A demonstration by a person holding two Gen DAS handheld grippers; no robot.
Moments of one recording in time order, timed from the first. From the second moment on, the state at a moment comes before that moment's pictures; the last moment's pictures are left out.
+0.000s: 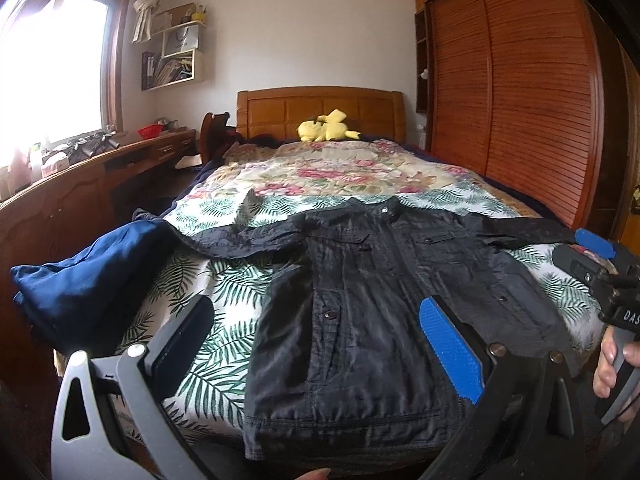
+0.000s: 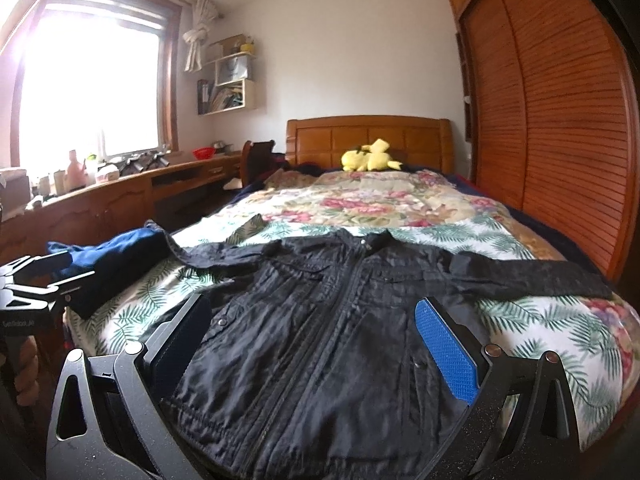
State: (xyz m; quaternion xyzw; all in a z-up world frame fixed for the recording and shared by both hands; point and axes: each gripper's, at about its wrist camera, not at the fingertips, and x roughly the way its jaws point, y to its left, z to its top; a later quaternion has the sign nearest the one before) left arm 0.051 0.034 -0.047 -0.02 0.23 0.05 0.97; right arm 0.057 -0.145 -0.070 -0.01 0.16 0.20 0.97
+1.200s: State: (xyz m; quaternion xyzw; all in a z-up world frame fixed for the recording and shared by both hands) left arm 0.212 0.149 -0.133 -0.06 0.32 0.12 0.94; right arm 0.279 -0.031 -0.191 -0.06 0.28 0.31 0.91
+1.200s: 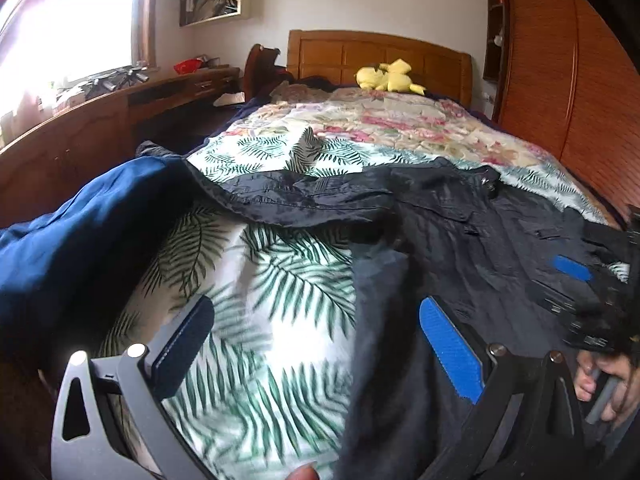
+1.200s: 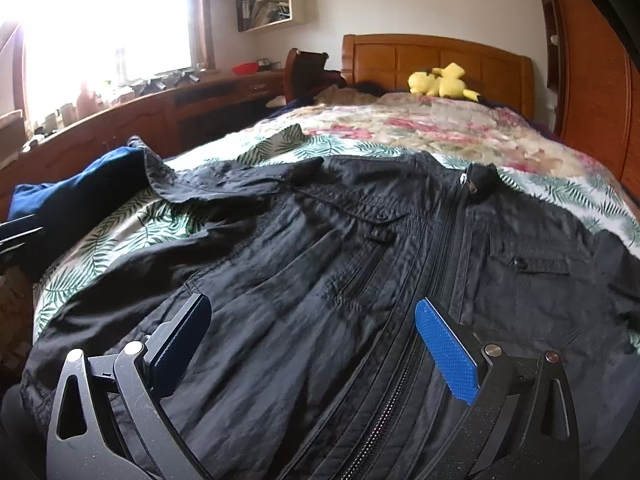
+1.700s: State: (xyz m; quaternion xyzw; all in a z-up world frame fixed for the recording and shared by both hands) left arm 0.316 0.237 -0.145 -0.07 0.32 0.12 0.94; right arm 0.280 -0.021 -0.202 -0.09 0.28 0.29 0.91
